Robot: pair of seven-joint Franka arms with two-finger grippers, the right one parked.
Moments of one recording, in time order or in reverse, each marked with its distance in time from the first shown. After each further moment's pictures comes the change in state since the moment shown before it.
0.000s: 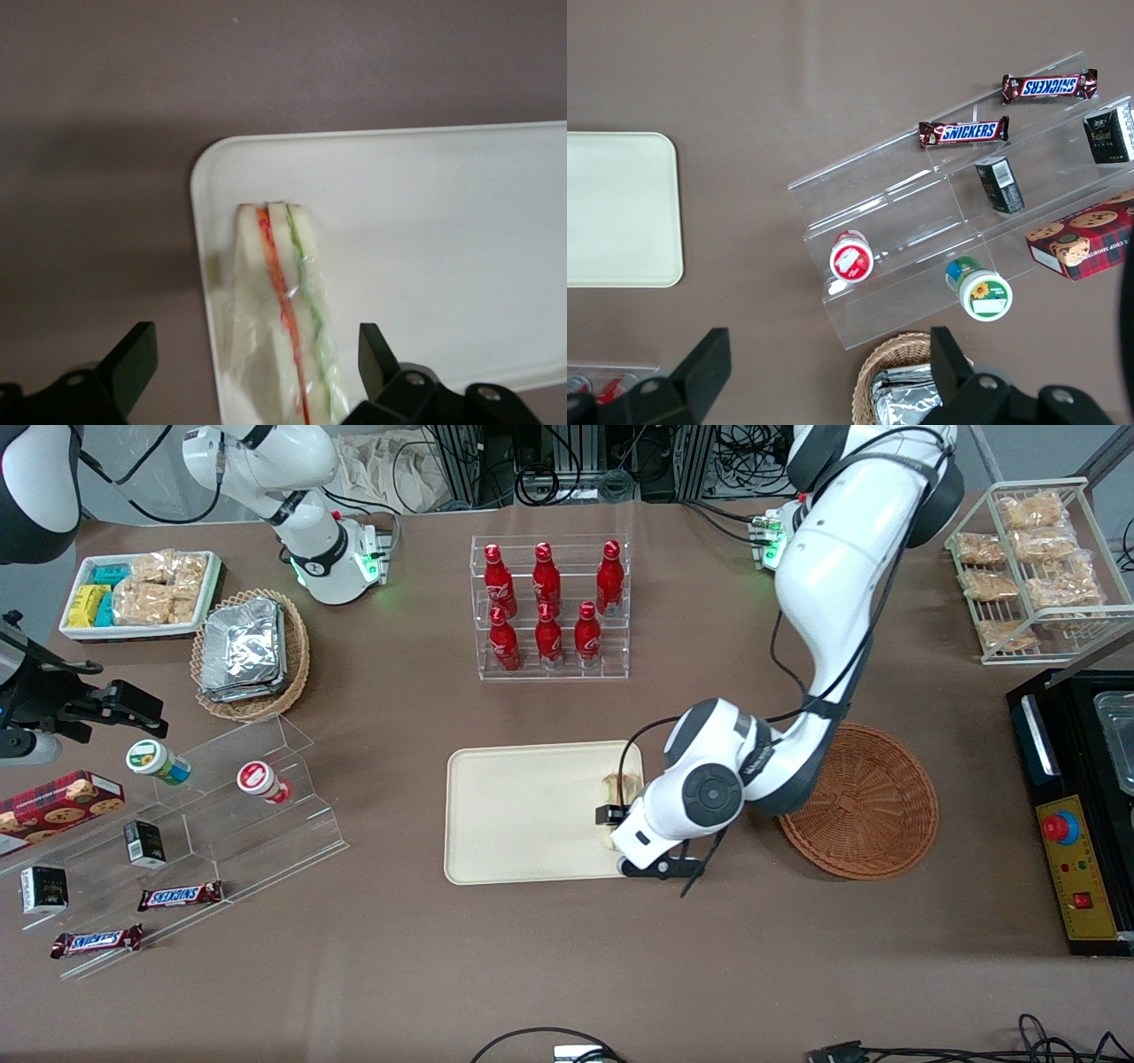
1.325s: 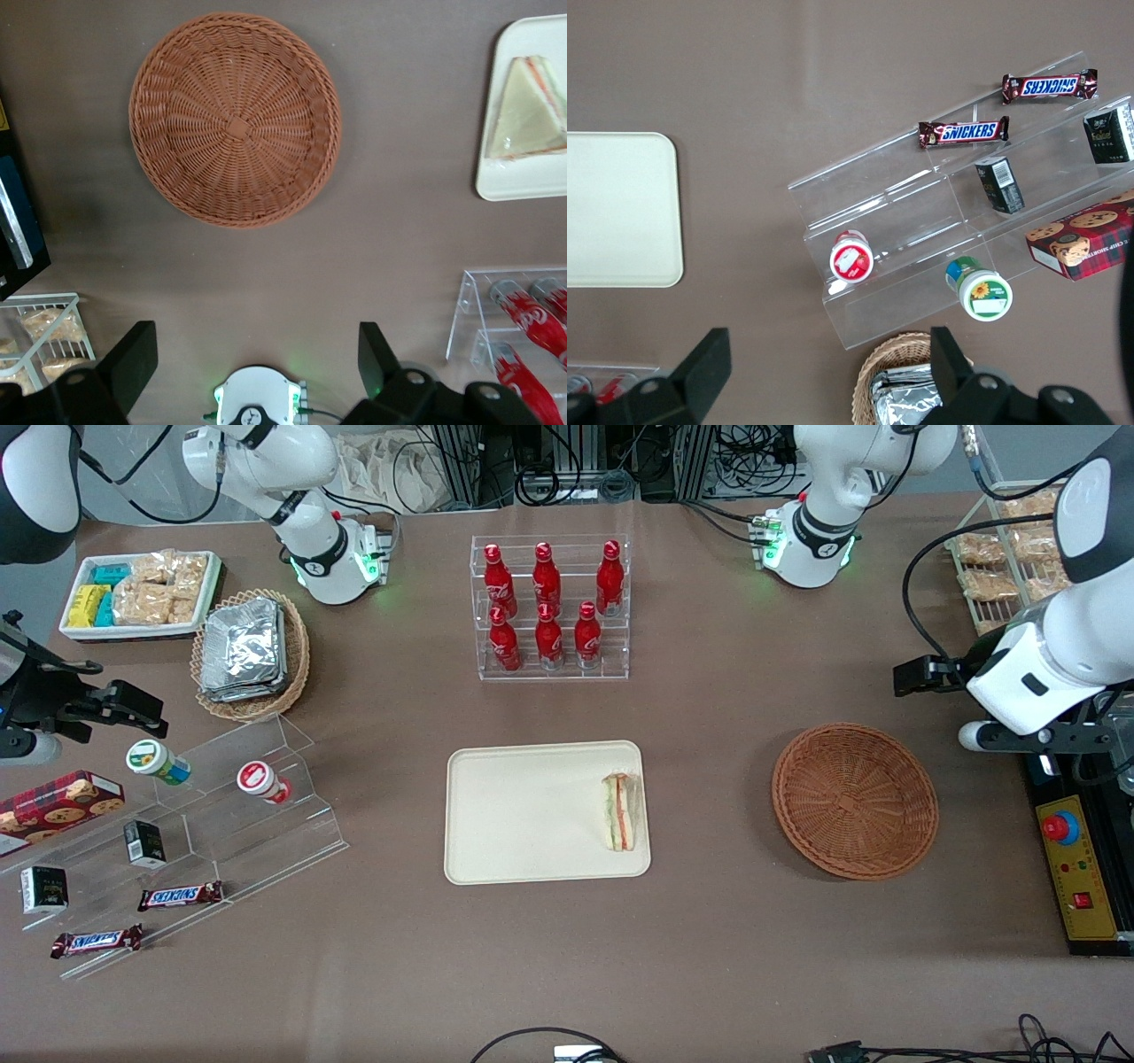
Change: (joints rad) arm 0.011 -0.622 0.500 -0.206 0.006 -0.600 0.444
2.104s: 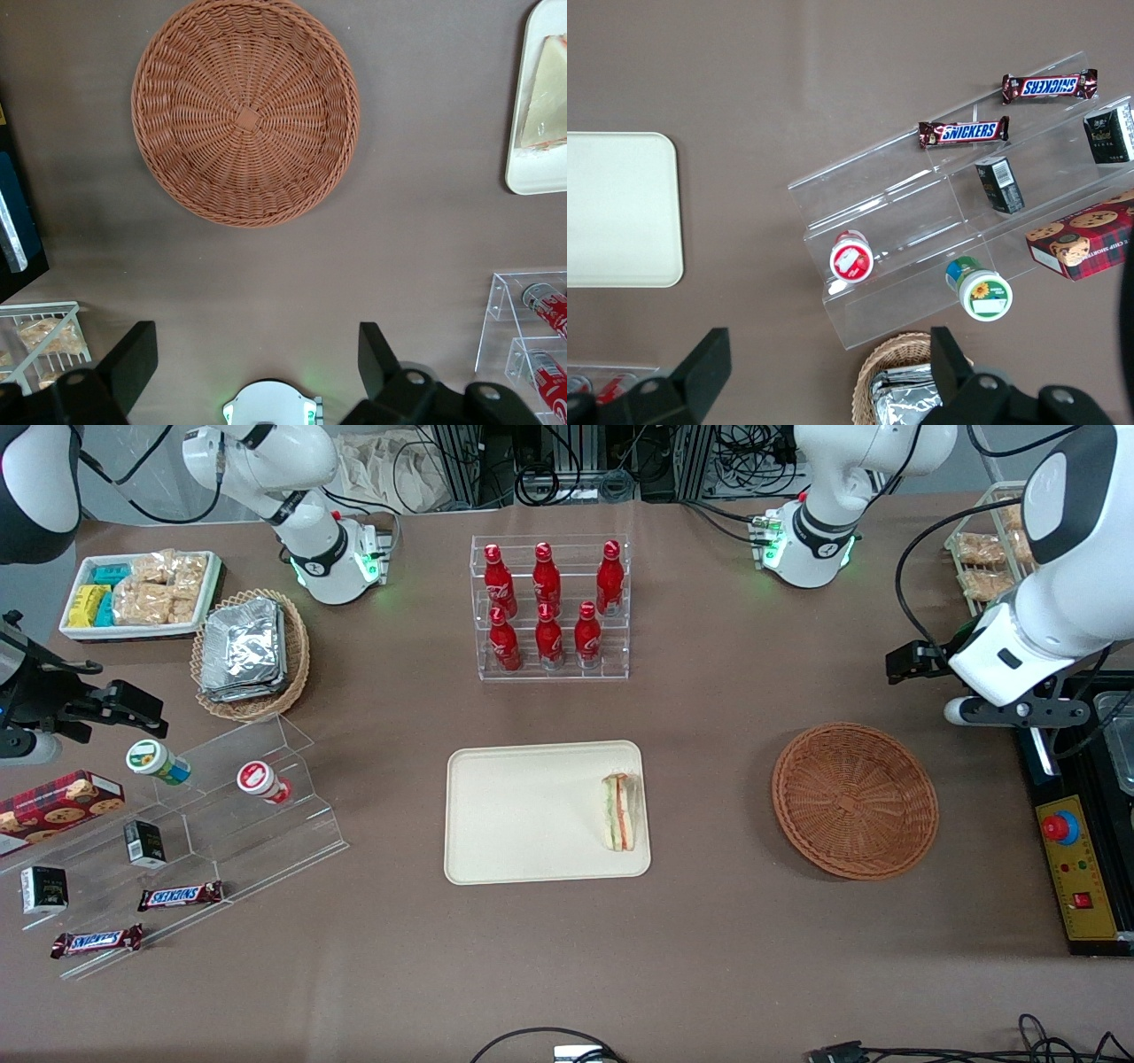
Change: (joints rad) arm -0.021 -0.163 -0.004 -0.262 0.054 0.137 0.000
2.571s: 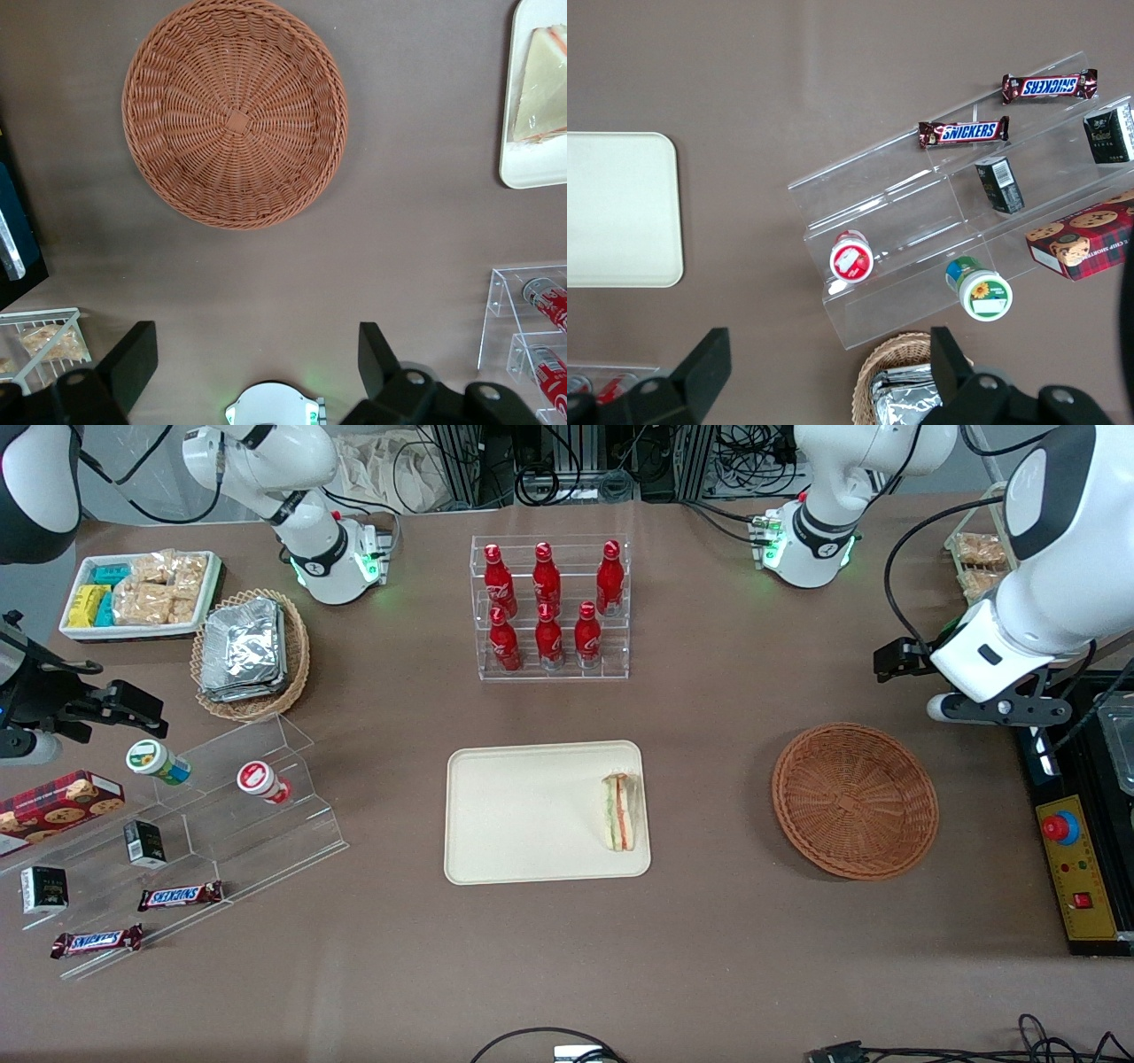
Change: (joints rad) arm 0.003 -0.004 -0.035 0.000 0.008 0.003 -0.001
